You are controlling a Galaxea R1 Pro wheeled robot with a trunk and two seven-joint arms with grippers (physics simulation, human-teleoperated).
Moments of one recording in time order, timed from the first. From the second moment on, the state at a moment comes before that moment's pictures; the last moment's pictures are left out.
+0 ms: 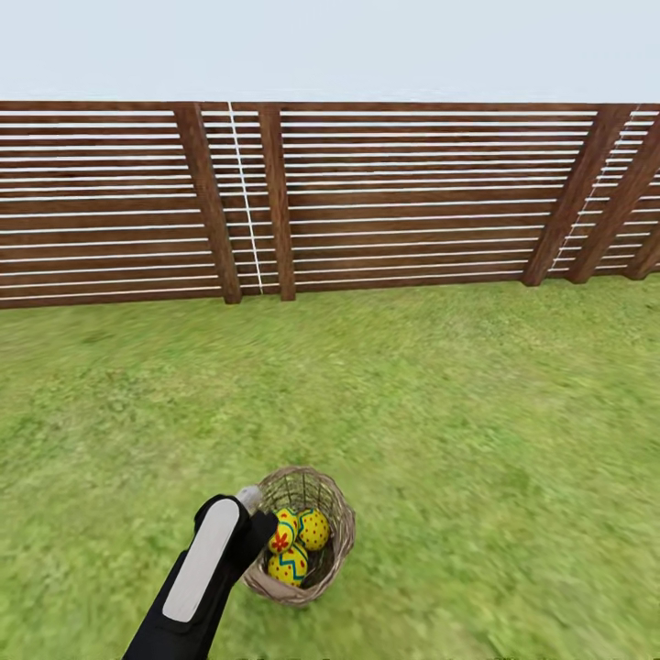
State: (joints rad) left arm -0.35 -0.17 -0.17 -1.42 1.26 0.49 1.35; right arm -0.21 -0.07 0.10 -0.20 -0.13 -0.44 -0.06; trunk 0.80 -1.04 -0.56
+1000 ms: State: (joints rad) left arm -0.44 -0.17 -0.10 -1.41 1.32 0.45 1.49; right arm -0.21 -0.07 0.10 -0.20 -0.13 -0.44 -0.06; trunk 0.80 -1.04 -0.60
